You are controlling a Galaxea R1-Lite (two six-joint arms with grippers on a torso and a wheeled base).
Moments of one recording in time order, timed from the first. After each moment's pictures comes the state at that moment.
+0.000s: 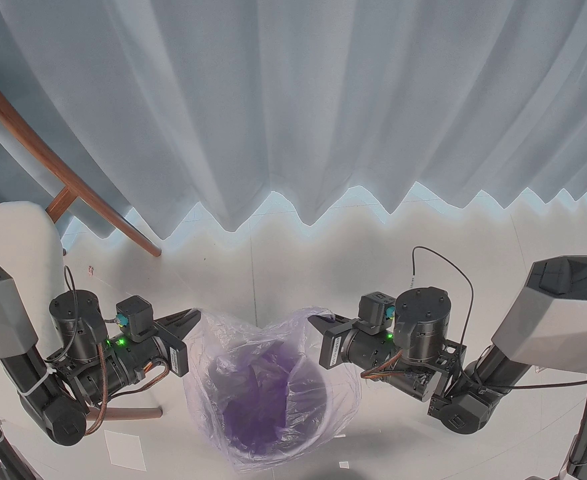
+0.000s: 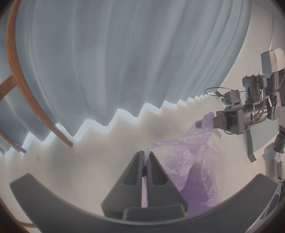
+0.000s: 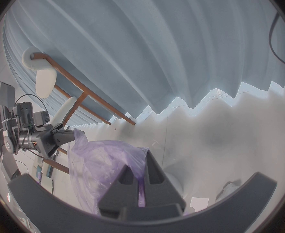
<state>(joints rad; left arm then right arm) -0.35 1.92 -0.21 -1.49 -0.17 0.08 0.61 2.18 -0.70 -1.26 -0.04 0.30</state>
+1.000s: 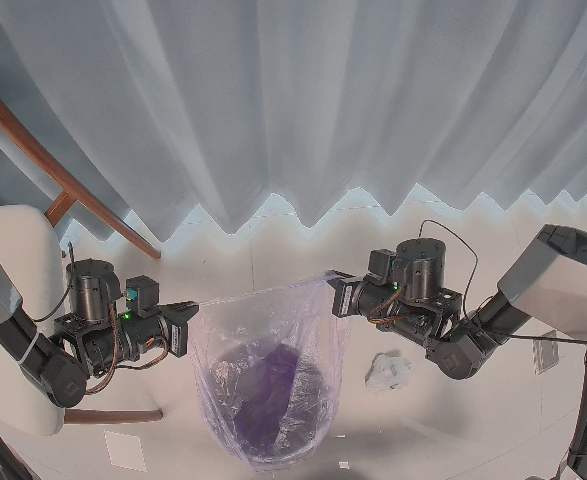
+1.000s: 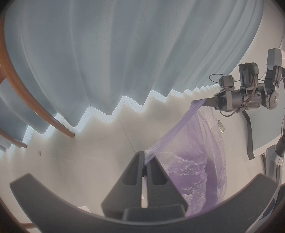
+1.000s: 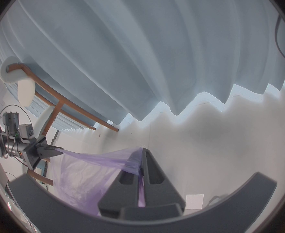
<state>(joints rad) -0.29 1.87 -0.45 -1.05 -0.18 0.10 0.46 2.21 -0.96 -0.99 0.01 0.30</state>
